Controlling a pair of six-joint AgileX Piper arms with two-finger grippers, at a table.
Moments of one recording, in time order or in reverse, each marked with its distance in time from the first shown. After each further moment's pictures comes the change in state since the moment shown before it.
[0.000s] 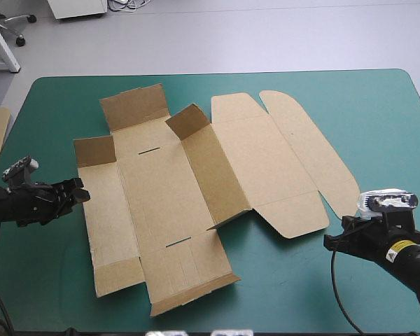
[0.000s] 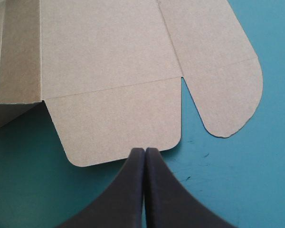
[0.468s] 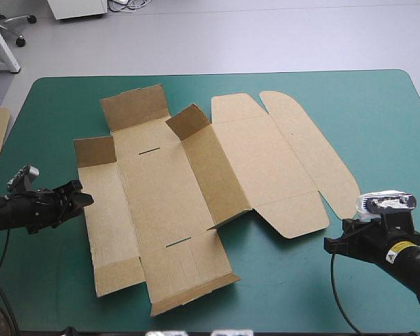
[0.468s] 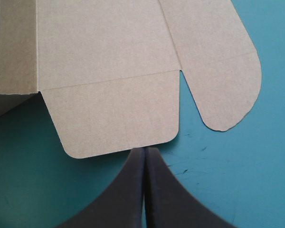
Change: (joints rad) left arm 0.069 0.042 0.083 -0.177 0.023 0.117; right arm 0.000 0.000 0.000 -0.004 0.025 -0.015
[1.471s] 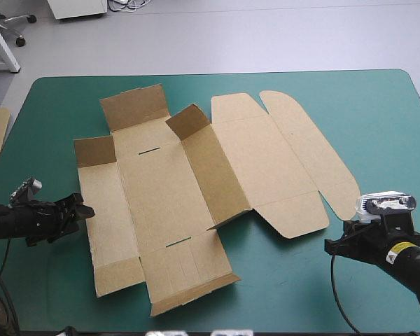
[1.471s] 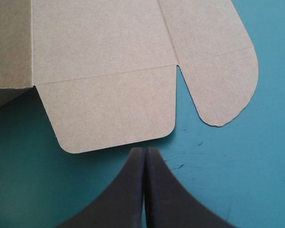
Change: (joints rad) left arm 0.030 0.060 0.057 0.060 -0.034 0.044; right arm 0.000 0.000 0.000 -0.012 0.016 0.000
